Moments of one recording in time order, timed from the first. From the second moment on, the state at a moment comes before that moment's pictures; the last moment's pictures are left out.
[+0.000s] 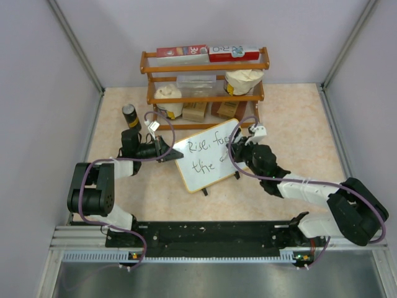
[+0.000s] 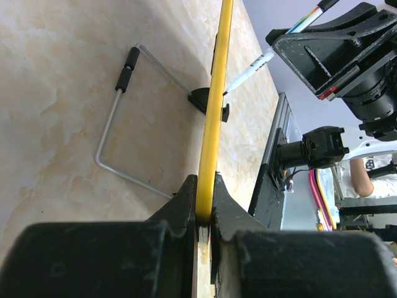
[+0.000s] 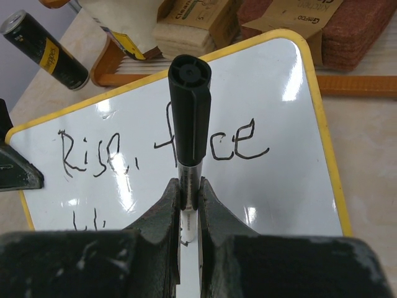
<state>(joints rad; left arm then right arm) -0.04 1.56 0.57 0.52 1.14 -0.54 0.71 1.29 0.48 0.64 0.23 0.44</state>
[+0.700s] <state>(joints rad) -0.04 1.56 0.57 0.52 1.14 -0.54 0.69 1.28 0.58 0.60 0.24 0.41</state>
